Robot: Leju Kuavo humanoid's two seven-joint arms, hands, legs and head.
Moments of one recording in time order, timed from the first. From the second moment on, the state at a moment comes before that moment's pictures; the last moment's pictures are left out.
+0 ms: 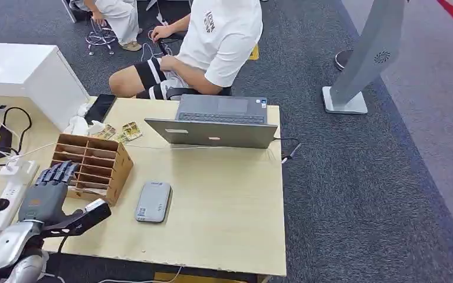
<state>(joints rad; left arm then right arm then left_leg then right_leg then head) 0.12 0.47 -0.04 -1.58 -1.01 -0.02 0.18 -0.02 0.16 0.24 -0.19 -0.12 -0.17 -0.16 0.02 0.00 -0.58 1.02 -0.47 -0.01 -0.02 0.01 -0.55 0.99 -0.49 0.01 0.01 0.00</state>
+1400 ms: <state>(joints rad) 0.03 0.41 -0.05 -1.50 -1.09 0.00 0.19 -0.02 0.16 0.27 -0.19 -0.09 -0.18 -0.15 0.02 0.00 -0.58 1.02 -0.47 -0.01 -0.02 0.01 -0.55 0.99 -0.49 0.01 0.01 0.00</state>
